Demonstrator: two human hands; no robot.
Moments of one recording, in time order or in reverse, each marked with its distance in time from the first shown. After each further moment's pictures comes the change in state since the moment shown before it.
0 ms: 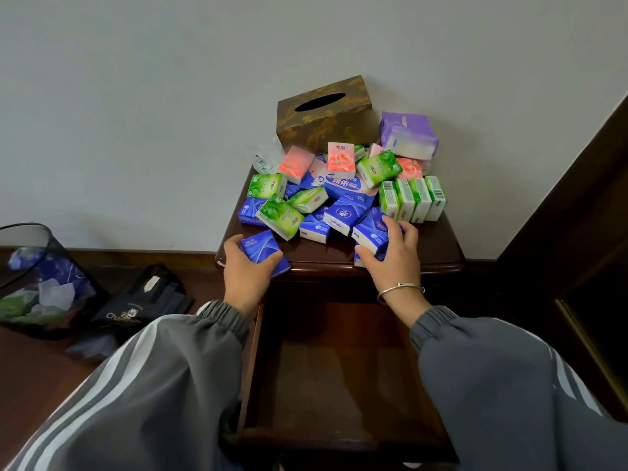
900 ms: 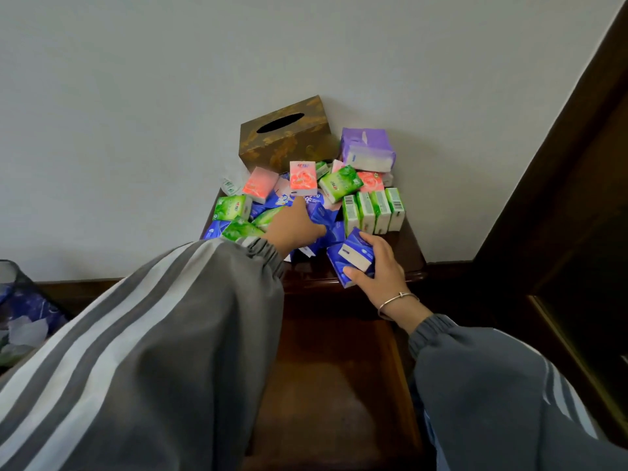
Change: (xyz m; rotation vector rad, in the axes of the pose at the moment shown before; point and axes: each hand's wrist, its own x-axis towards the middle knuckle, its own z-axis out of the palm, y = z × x) left_hand 0.016 0.119 0.106 0.680 -0.494 0.265; right_hand 0.009 0.033 -0.040 0.126 -0.227 0.008
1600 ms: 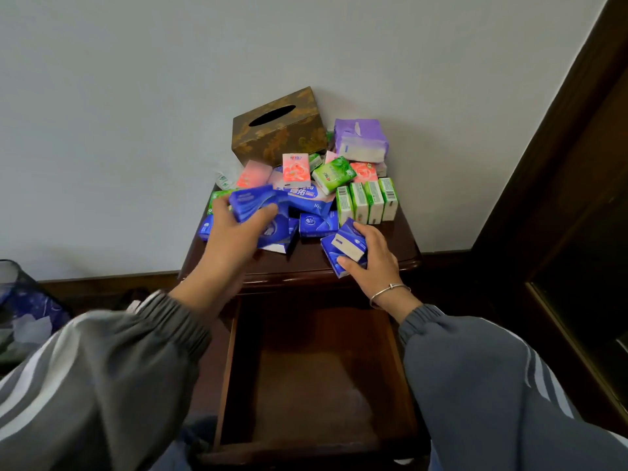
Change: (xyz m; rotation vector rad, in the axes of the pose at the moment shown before) left_hand -0.076 -0.031 -0.024 -1.010 0.347 0.030; right_hand -0.003 0.003 0.002 -0.024 0.025 -0.006
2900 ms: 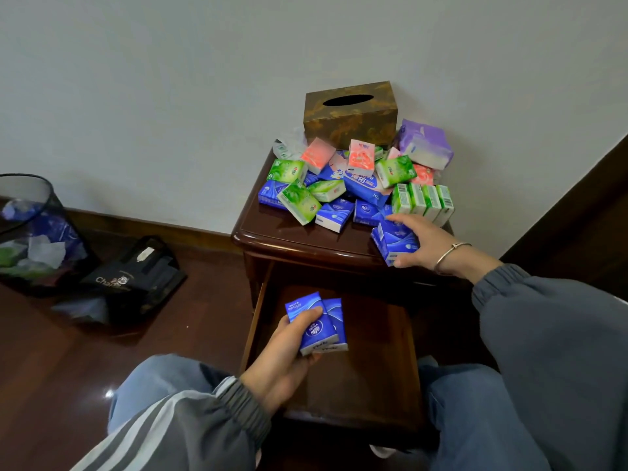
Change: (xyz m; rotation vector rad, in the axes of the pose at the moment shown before) left_hand -0.132 -0.096 -0.052 -0.538 -0.028 -0.769; right_hand 0.037 -0.041 -0.032 -0.416 -0.509 -0.112
